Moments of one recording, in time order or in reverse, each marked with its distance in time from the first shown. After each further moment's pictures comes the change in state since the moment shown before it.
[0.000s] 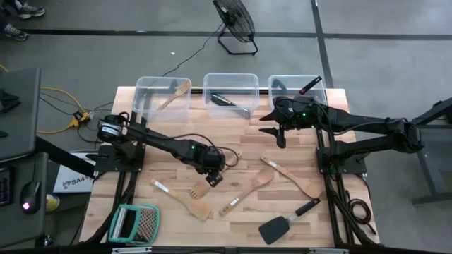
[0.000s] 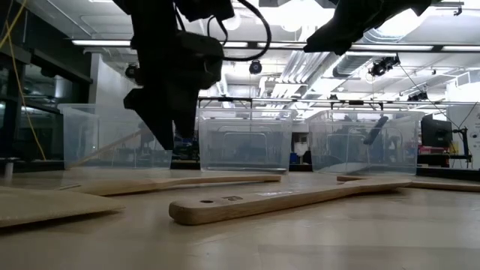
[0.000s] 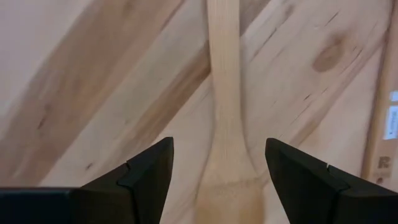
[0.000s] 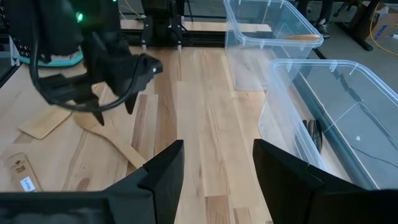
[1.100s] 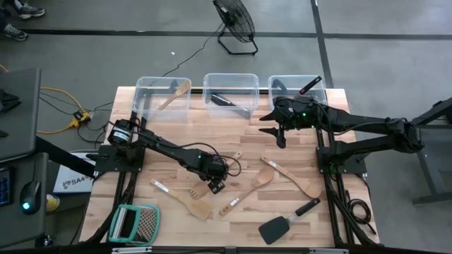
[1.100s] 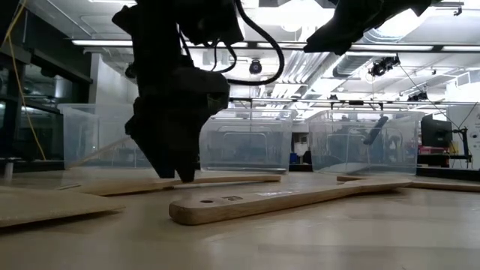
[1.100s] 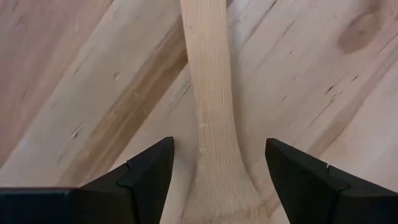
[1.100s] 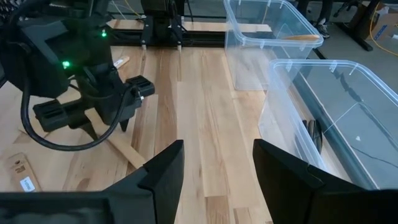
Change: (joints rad) left arm -0.045 0.128 0.001 0.092 -0.009 0.007; right arm 0.000 0.000 0.000 0.003 0.000 0.000
